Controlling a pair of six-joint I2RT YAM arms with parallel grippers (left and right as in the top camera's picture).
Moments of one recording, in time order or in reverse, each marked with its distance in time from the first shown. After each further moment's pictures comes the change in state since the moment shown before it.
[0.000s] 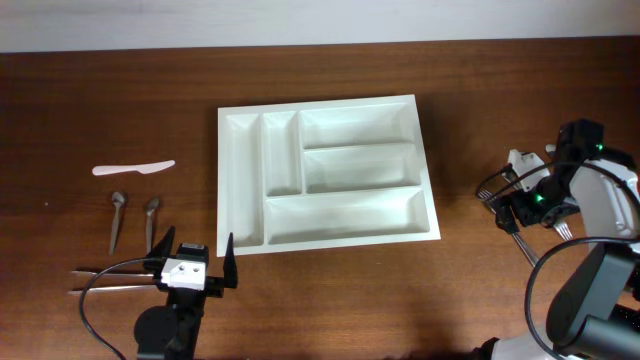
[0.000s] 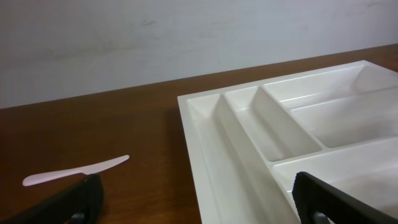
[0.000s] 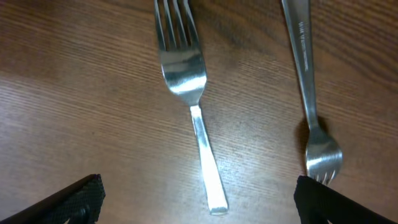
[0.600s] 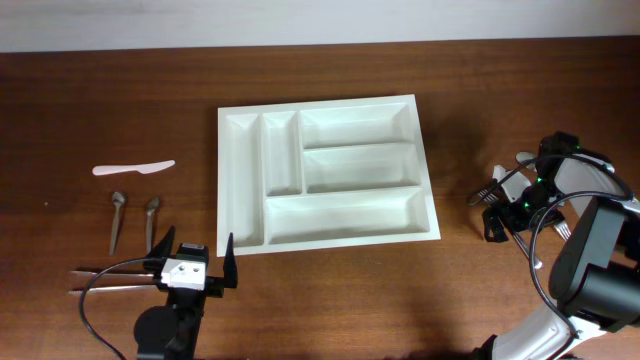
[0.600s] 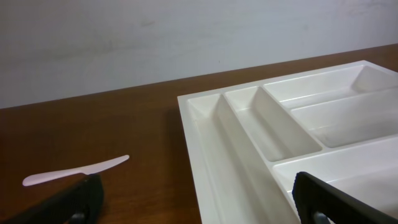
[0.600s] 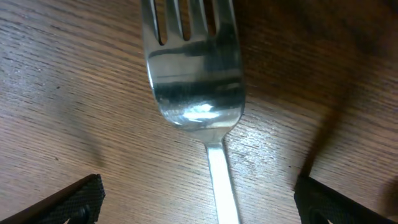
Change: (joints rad) left arm 0.000 0.000 0.000 0.000 0.000 0.000; right arm 0.000 0.199 -0.010 0.039 0.008 -0.019
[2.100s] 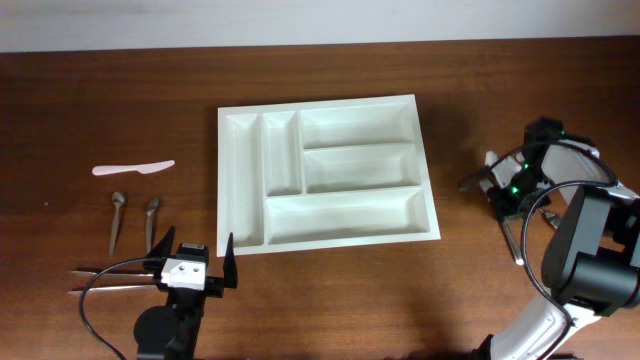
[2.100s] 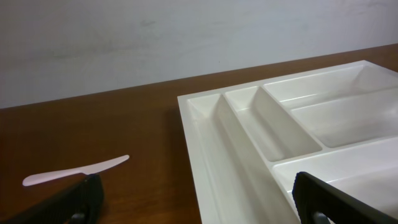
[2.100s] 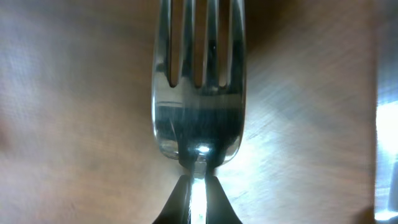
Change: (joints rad) left arm 0.000 0.000 0.000 0.000 0.000 0.000; right arm 0.078 0.066 0.134 -0.045 0.016 0.129
